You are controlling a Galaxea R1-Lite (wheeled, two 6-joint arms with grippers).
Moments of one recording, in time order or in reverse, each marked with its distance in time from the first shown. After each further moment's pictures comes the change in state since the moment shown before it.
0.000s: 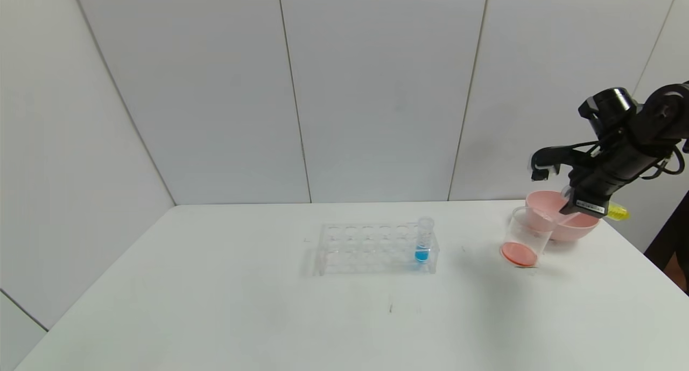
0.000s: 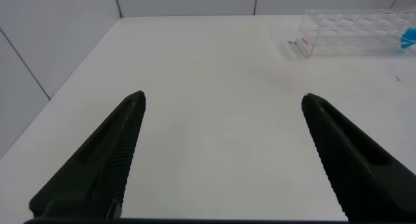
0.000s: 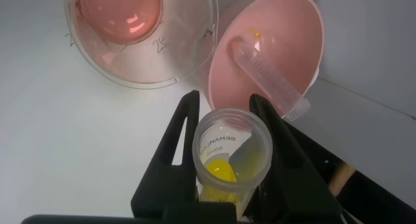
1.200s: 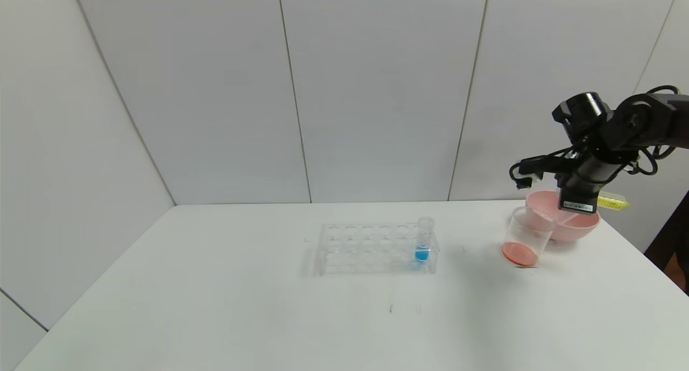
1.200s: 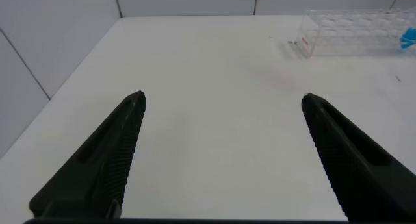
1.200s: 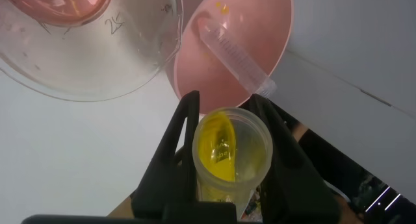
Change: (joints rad) left arm 0.000 0.000 0.000 0.000 0.000 0.000; right arm 0.070 0.039 -0.001 -0.079 -0.273 -0.036
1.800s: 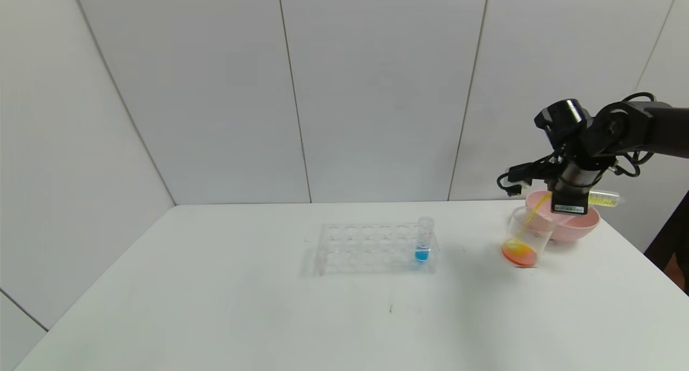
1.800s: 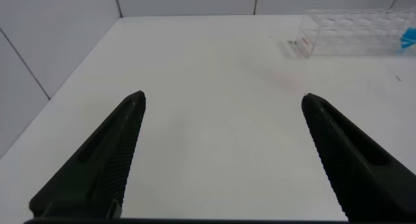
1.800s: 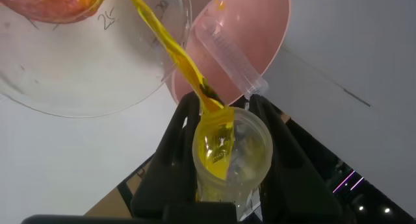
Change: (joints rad) left arm 0.000 0.000 0.000 0.000 0.000 0.000; right arm 0.047 0.028 -0.001 -0.016 -0.111 -0.035
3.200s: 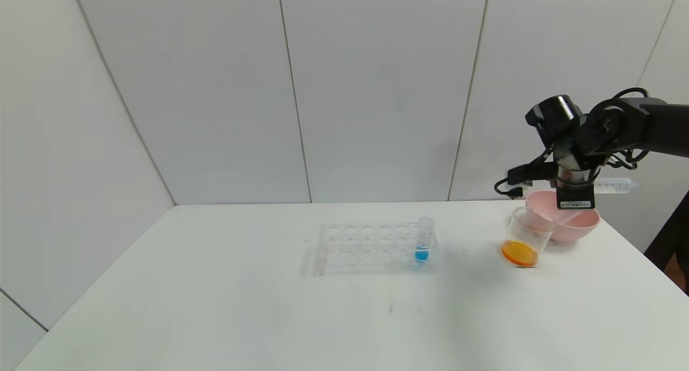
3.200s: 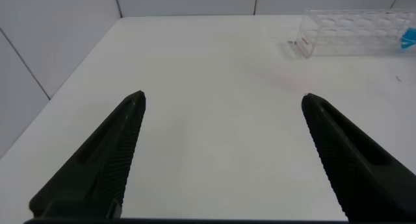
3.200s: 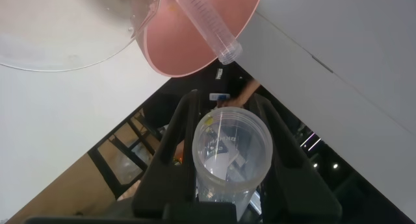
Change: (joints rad) left arm 0.000 0.000 0.000 0.000 0.000 0.000; right arm 0.043 -0.018 0.002 -0.007 -0.200 -0.078
